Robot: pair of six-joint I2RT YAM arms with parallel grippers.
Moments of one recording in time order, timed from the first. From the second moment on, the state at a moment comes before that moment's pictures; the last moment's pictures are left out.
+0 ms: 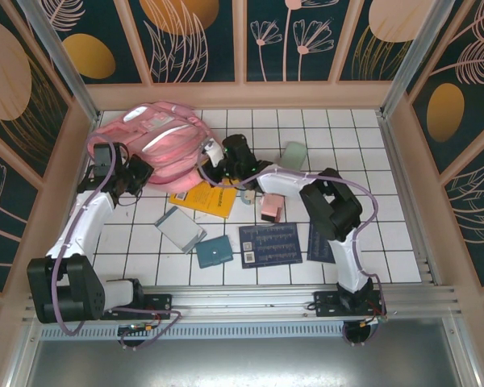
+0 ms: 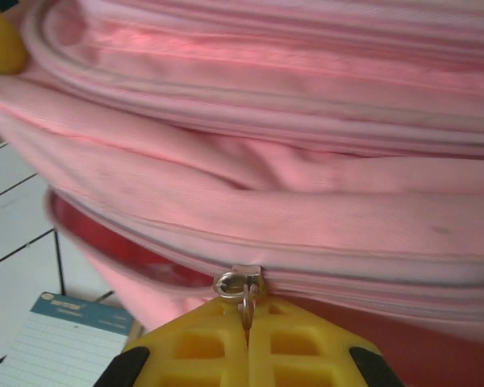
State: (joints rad) left arm 0.05 1.27 0.92 -0.43 0.31 -0.93; right arm 0.74 2.10 1.47 0.15 -0.44 0.04
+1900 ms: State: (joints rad) left arm -0.07 1.45 0.96 -0.39 0.39 -1.08; right arm 0.92 2.10 1.50 0.08 -0.20 0.44
